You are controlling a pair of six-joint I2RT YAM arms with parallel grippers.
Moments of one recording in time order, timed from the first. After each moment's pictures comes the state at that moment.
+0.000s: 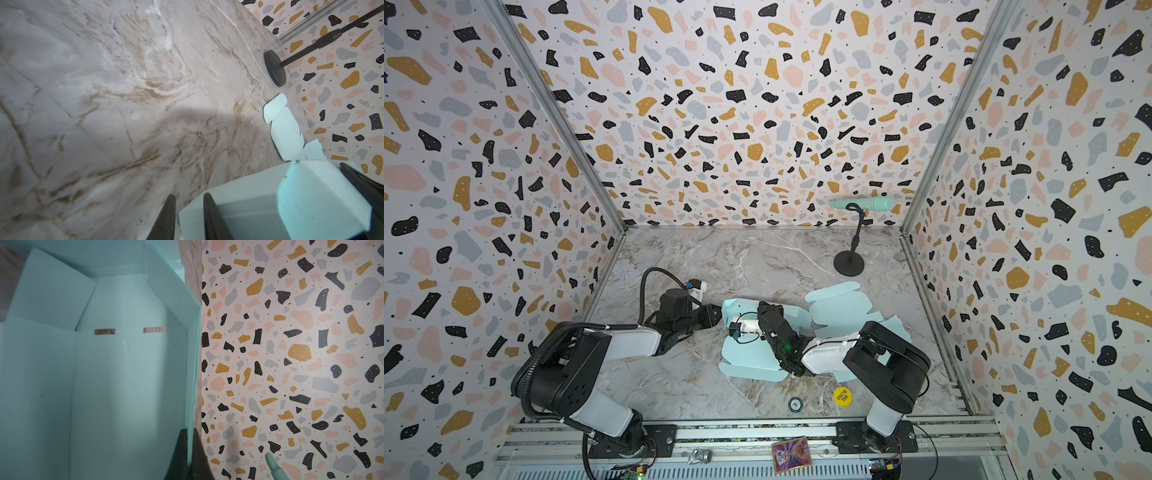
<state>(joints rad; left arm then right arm) -0.34 1.56 0.51 0.43 0.39 -0.53 0.97 1.67 0.66 0.65 0.51 -1.23</state>
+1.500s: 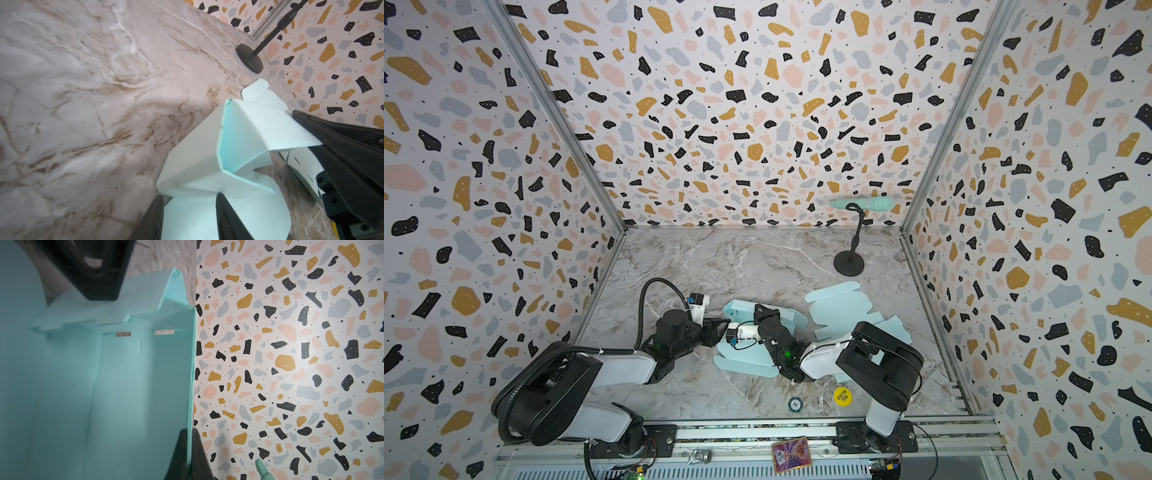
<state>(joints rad) -0.45 1.41 0.29 0.67 0.27 -0.44 1.01 1.71 0.63 0.79 0.52 -1.30</state>
